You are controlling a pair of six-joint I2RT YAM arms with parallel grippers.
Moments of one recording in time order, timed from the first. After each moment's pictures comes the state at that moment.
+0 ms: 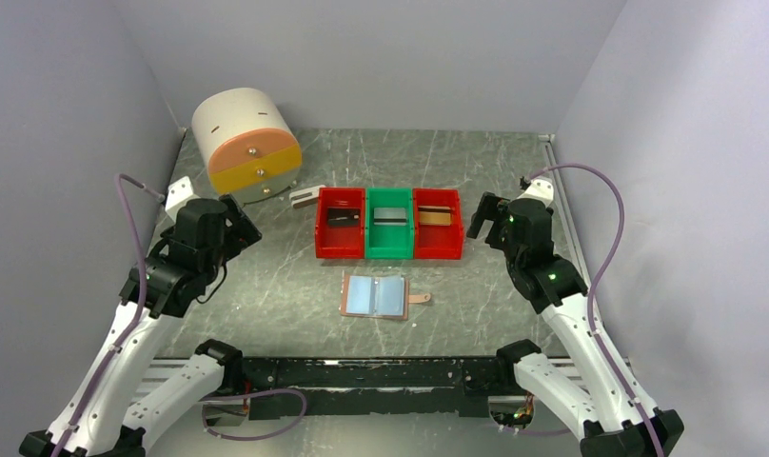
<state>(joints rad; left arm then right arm) -0.38 0.77 1.02 -0.91 -0.50 -0.77 0.33 0.80 0.82 -0.49 0.35 0.36</state>
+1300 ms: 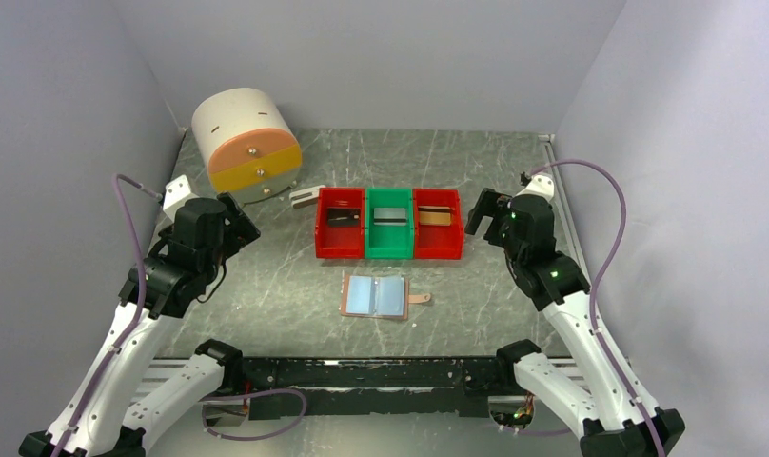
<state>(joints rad) -0.38 0.77 1.02 -0.89 -0.52 -0.76 0.33 0.81 0.86 -0.50 0.31 0.38</state>
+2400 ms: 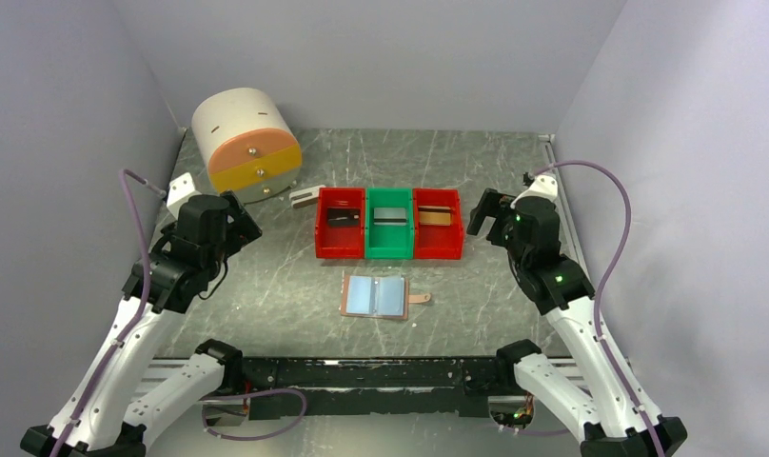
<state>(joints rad) -0.38 0.79 1.02 -0.89 -0.52 -0.75 0.33 0.78 0.87 -0.51 0.30 0.35</state>
